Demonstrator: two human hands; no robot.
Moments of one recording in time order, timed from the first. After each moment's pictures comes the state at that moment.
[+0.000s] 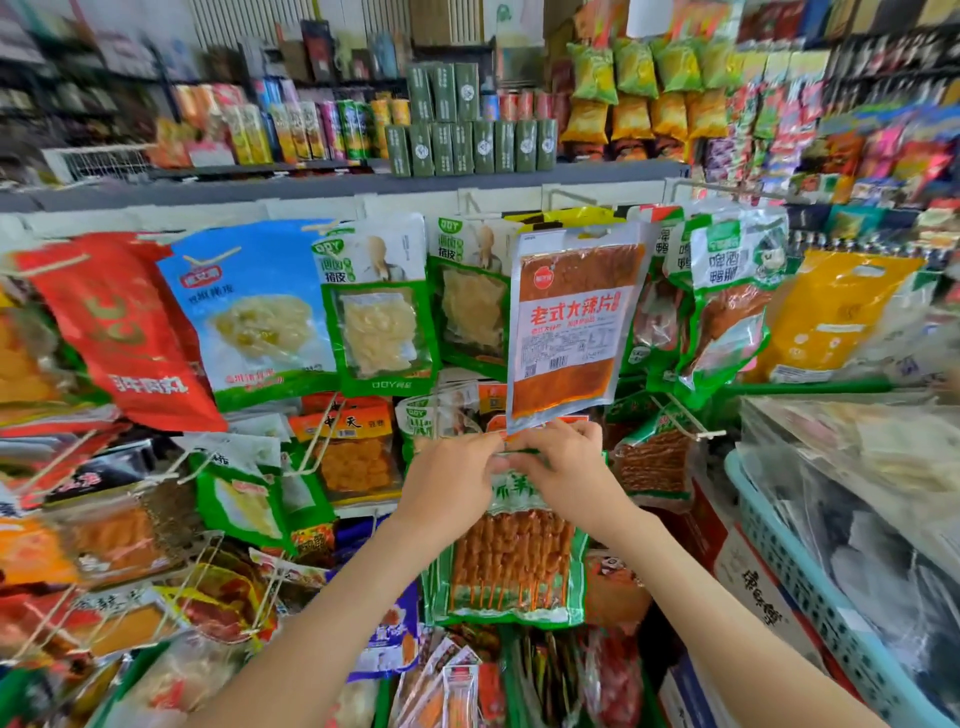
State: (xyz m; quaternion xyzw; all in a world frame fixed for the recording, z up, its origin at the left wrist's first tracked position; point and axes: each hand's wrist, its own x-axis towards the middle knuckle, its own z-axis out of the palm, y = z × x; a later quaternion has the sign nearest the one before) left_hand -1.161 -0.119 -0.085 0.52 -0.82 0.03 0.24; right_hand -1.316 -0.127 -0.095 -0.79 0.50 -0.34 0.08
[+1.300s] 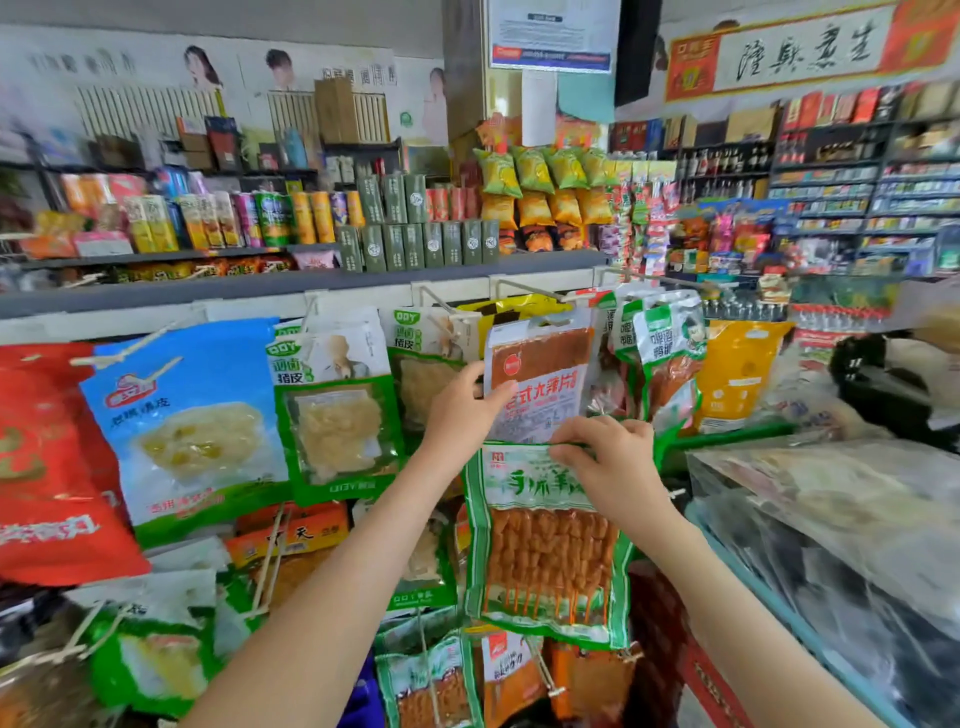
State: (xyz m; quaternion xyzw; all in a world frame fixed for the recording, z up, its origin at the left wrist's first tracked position) left_hand -1.191 -0.215 0.016 0.46 -0.72 -0.30 0.42; right_hand -1.341 -0.140 -0.027 -0.67 0.58 -0.46 -0.05
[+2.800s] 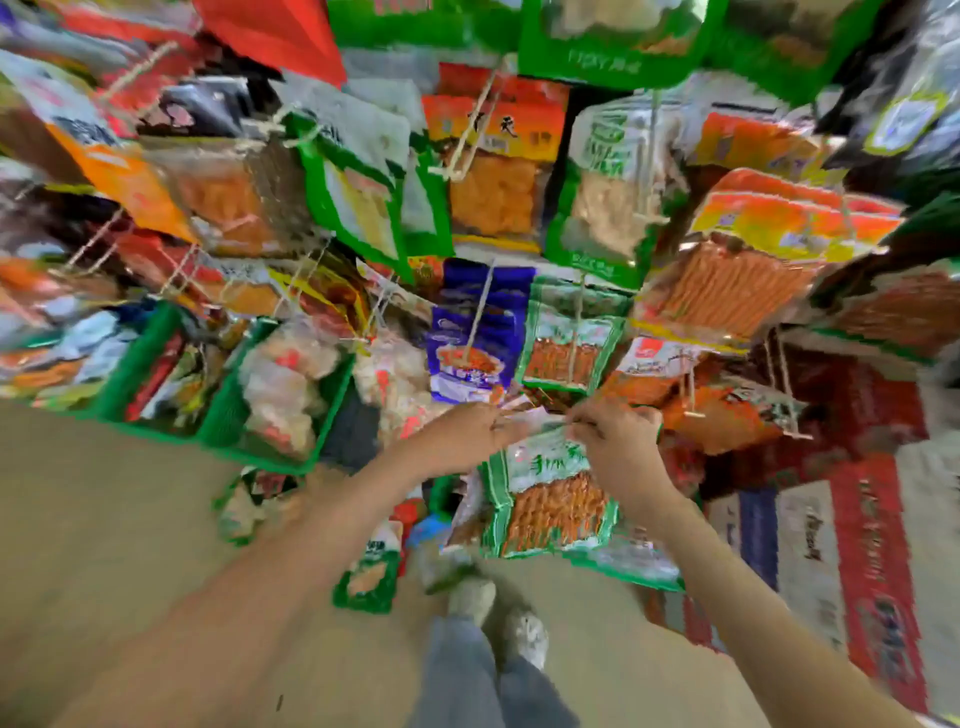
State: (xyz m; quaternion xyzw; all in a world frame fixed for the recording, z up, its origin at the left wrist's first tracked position) left_hand -1.038 -0.064 -0.264 0.64 -0.61 -0.46 0.04; right_hand -1.225 -0.096 -0.301 -0.78 0.57 -0.17 0.21
